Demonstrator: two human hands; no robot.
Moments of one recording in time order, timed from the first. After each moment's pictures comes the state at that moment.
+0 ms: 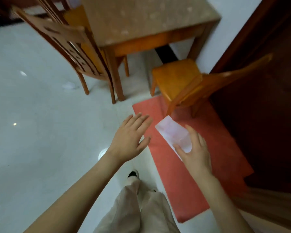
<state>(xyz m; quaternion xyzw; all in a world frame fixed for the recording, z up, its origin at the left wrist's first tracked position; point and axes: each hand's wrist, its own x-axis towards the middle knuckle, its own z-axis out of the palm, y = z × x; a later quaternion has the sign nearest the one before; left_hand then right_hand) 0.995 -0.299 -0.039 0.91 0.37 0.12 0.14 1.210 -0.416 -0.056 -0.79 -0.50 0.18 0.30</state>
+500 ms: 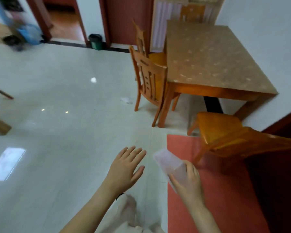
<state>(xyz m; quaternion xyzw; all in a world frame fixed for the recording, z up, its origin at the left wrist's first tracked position) 0.845 -0.459 -0.012 0.79 0.59 0.16 0.09 1.092 -0.455 -0.024 -0.67 -0.67 0.20 0.24</state>
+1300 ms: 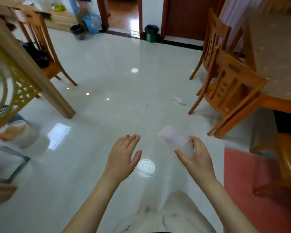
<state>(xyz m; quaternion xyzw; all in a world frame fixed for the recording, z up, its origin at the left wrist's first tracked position) 0.429 -0.470 -0.009 0.64 0.74 0.20 0.09 0.676 -0.368 -0.001 -0.55 -0.75 0.27 0.25</state>
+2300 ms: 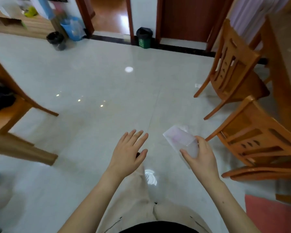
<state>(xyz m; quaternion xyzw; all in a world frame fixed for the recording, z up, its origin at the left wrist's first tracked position) 0.211 0.070 -0.023 0.70 0.69 0.15 0.11 0.471 0.146 -0.027 -0.61 -0.70 0.30 0.21</state>
